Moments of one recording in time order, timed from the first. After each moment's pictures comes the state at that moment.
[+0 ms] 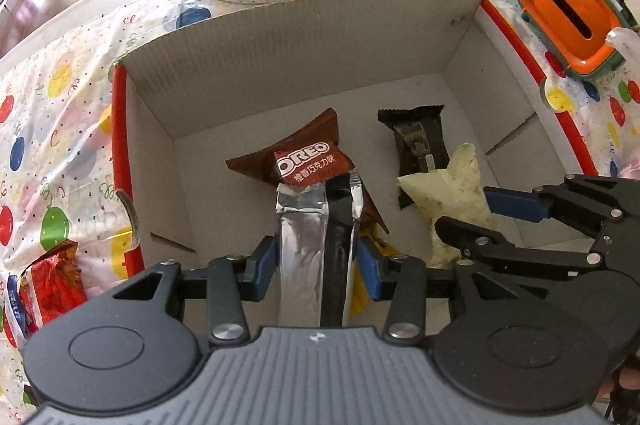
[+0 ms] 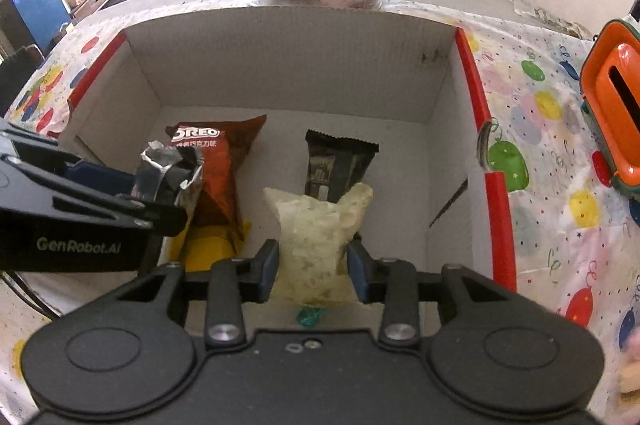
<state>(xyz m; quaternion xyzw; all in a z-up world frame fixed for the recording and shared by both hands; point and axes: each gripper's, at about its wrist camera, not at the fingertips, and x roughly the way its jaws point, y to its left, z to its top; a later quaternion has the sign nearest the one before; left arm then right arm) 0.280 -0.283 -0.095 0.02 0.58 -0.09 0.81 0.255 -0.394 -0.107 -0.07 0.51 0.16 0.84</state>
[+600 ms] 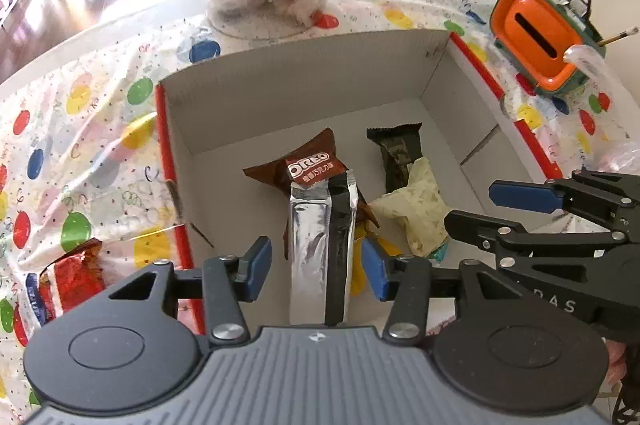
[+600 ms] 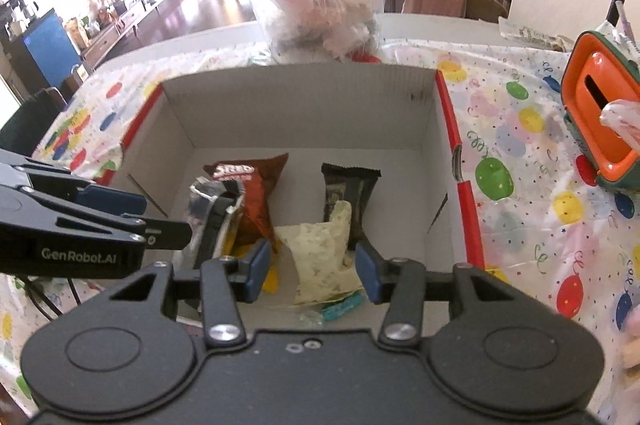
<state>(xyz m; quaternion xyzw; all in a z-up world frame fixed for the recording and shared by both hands) 0.246 -0.261 -0.058 0.01 0.54 -0.11 0.84 0.226 -0.403 -0.065 -0.03 0.47 0.16 0.87</state>
